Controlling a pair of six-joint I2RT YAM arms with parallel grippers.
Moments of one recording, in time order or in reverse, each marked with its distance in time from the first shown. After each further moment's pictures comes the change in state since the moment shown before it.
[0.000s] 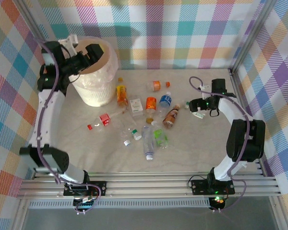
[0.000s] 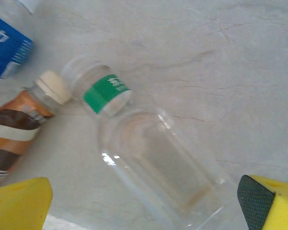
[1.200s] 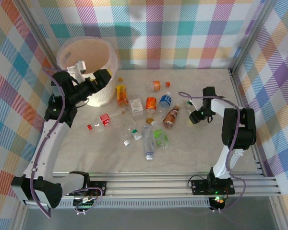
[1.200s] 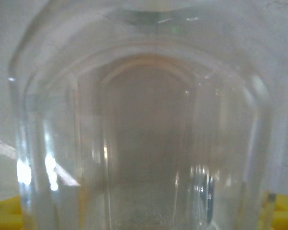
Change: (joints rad) left arm -0.140 -0.305 -0.480 0.212 -0.080 -0.146; right arm 0.050 0.154 -0.064 0.001 0.118 -0.250
